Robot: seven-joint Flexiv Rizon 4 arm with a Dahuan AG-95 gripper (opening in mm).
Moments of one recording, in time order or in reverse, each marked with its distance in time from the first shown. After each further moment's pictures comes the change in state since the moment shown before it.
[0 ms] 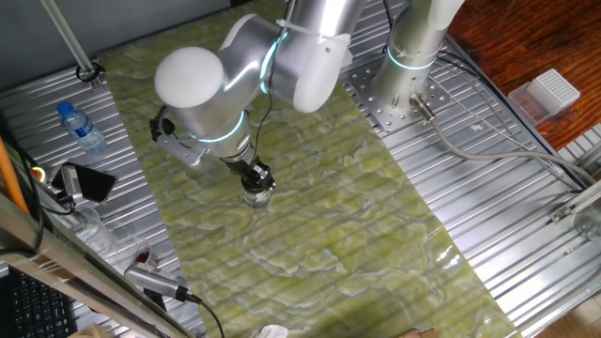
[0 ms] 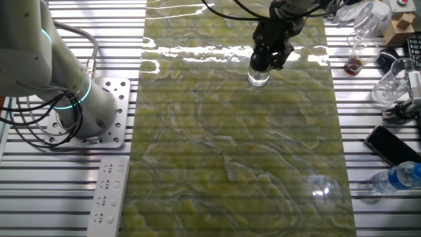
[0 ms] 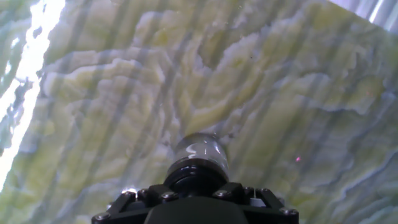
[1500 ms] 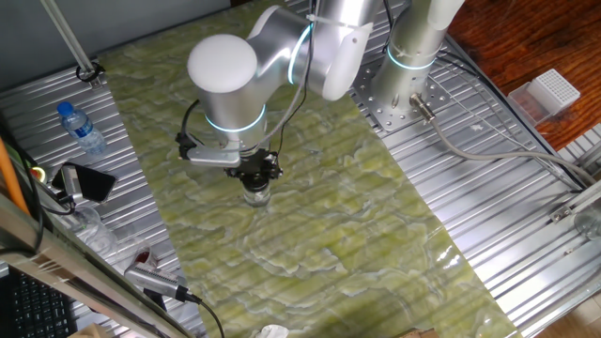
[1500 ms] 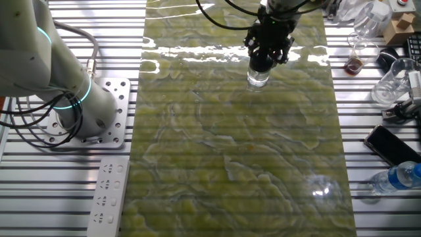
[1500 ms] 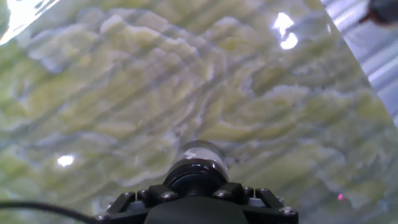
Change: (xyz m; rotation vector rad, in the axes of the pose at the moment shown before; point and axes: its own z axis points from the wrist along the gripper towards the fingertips) arm 0.001 0.000 0.000 0.074 -0.058 -0.556
